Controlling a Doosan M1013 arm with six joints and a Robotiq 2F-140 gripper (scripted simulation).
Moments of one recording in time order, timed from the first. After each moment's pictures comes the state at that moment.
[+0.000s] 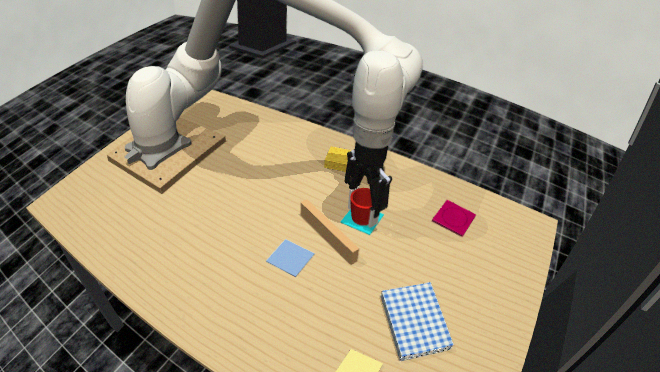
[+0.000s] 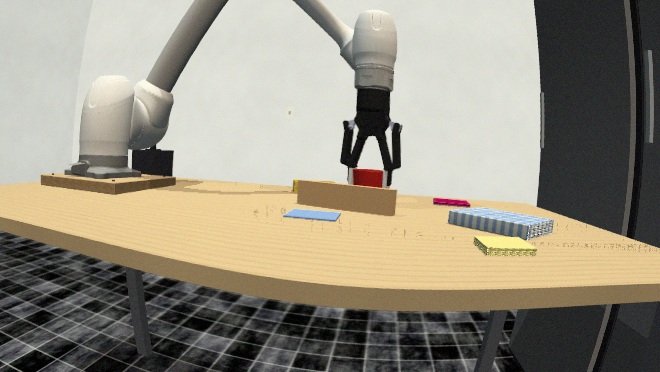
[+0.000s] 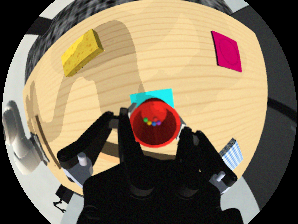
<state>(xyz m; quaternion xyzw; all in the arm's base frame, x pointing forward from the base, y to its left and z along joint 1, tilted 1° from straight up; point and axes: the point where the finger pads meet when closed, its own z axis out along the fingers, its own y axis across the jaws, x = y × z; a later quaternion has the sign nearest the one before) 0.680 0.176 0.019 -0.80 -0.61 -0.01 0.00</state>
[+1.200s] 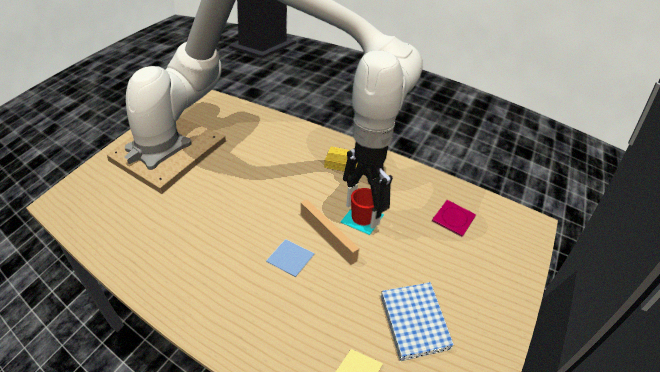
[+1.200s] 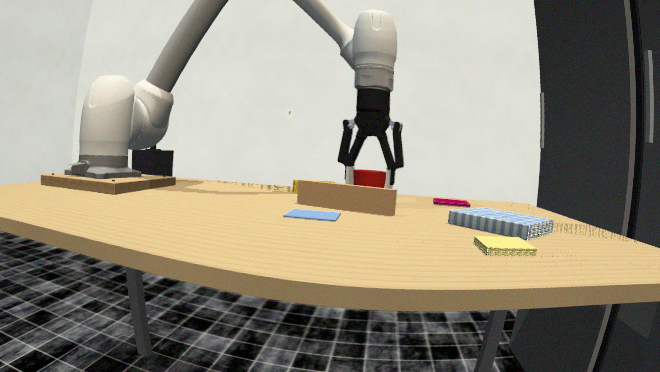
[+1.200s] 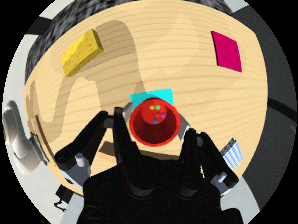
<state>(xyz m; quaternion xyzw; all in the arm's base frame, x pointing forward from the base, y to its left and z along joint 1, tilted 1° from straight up) 0.680 0.176 0.019 -0.80 -0.61 -0.01 0.00</state>
